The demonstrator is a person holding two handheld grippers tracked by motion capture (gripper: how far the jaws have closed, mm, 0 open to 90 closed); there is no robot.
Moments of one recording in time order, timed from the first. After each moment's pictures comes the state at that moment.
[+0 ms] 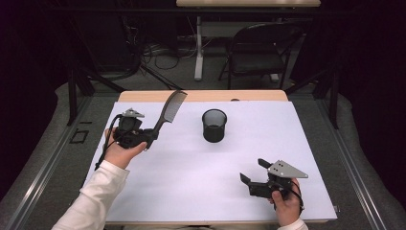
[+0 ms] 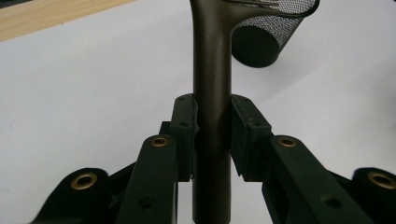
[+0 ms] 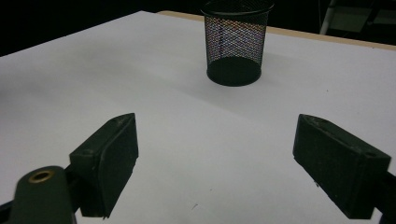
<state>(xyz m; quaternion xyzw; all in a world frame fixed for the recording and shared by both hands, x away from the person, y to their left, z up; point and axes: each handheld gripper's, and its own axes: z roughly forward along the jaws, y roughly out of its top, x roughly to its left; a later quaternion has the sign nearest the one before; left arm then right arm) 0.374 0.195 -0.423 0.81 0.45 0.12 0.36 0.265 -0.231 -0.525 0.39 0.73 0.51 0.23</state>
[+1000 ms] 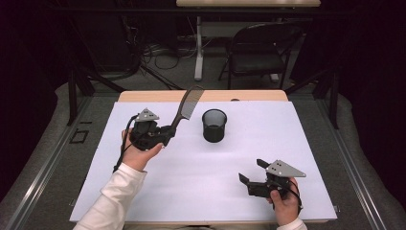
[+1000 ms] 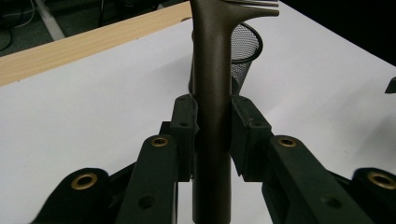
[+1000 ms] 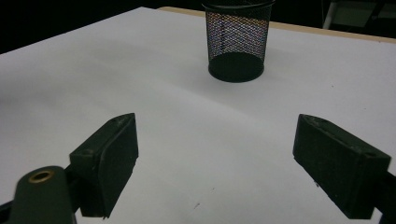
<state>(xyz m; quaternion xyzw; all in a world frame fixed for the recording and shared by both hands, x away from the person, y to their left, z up) 0.367 0.153 -0.427 0.80 0.39 0.14 0.44 0.268 -0.229 -0.528 0.39 0.73 0.51 0.22</state>
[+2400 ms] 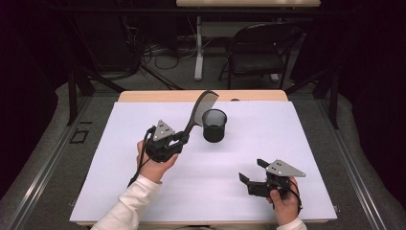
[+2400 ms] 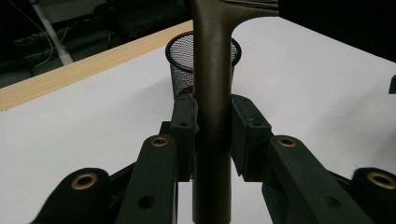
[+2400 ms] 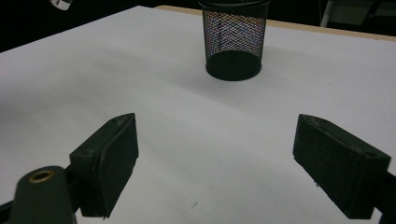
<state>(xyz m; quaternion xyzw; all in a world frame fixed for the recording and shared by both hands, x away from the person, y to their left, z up) 0.343 0.116 -0.455 0.78 0.36 0.20 0.46 0.269 -0.229 -0.529 0.40 0.73 0.51 0.22</state>
